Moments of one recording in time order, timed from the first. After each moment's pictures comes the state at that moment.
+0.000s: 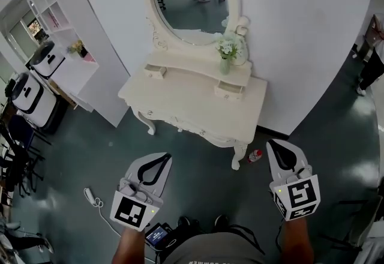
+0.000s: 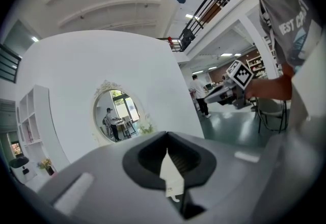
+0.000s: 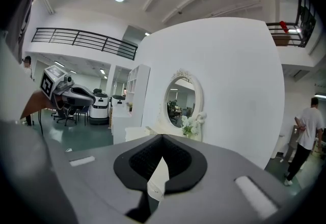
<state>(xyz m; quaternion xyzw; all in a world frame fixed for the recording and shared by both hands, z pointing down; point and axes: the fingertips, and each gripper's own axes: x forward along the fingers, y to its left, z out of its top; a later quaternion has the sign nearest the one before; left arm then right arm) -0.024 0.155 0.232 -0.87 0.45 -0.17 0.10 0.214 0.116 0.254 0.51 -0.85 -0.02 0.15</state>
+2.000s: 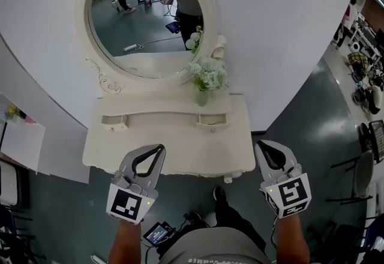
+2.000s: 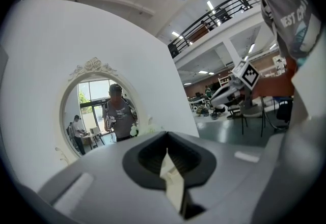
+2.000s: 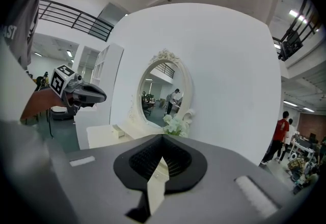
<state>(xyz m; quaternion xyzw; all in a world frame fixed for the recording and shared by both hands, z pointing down) -0.088 -0.179 0.248 -0.95 0.27 -0.12 0.12 0.129 -0.103 0.267 0.65 -0.74 0.00 0.19</state>
